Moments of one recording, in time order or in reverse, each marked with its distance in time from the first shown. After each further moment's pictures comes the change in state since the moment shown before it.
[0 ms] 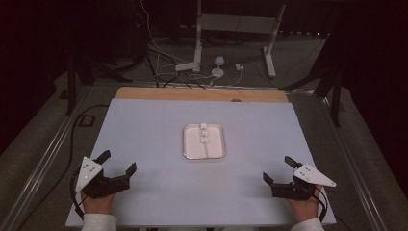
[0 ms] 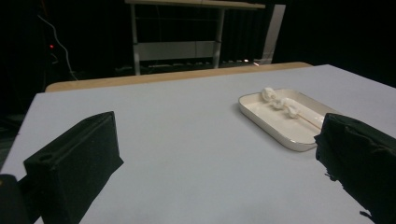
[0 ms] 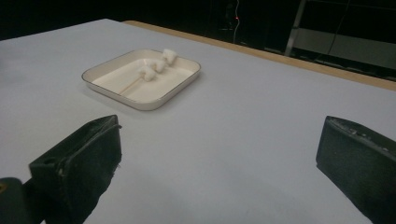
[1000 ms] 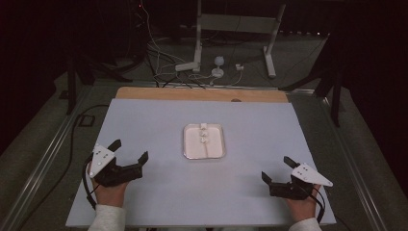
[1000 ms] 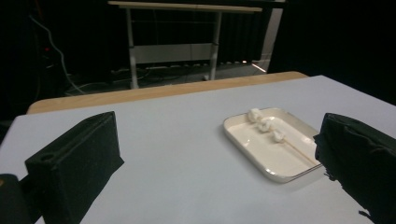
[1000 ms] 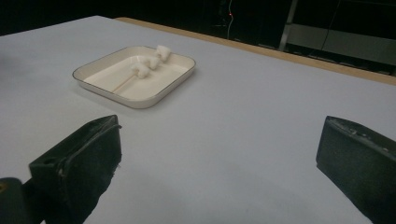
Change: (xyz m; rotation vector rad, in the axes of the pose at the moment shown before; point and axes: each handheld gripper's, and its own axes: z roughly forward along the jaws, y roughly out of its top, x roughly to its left) left arm -0.030 0.041 0.025 0.011 -0.015 0.003; right arm 0.003 -0.002 0.005 0.010 -0.027 0.009
